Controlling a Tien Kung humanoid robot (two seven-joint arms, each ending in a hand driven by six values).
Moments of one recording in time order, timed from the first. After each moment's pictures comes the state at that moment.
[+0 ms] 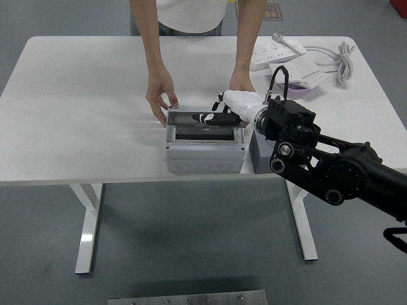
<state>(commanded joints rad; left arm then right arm) -0.13 0.37 -0.68 -0.43 0.67 0.26 0.41 0.88 -0.26 0.51 1.25 -1.65 0.06 -0.55</state>
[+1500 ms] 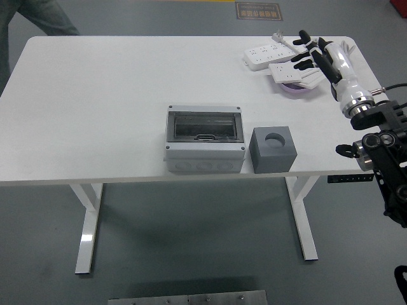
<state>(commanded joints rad) -0.13 0.34 -0.67 -0.44 0.66 0.27 0.41 0.46 -0.27 1.37 1.21 -1.28 -0.12 0.06</state>
